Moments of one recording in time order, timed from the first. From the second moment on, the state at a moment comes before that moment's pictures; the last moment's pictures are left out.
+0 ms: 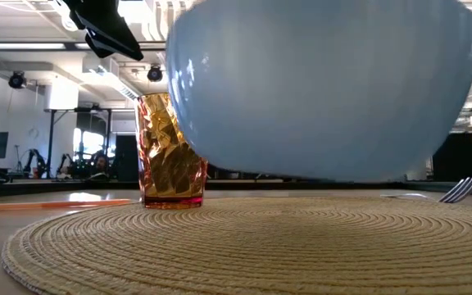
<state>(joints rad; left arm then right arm) -0.13 0.98 0.93 -0.66 -0.20 -0.30 0.29 1.87 1.47 -0.81 0.03 0.50</state>
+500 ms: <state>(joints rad) -0.13 0.98 0.93 -0.66 -0.20 -0.30 0.29 1.87 1.38 -0.77 0.02 0.52</state>
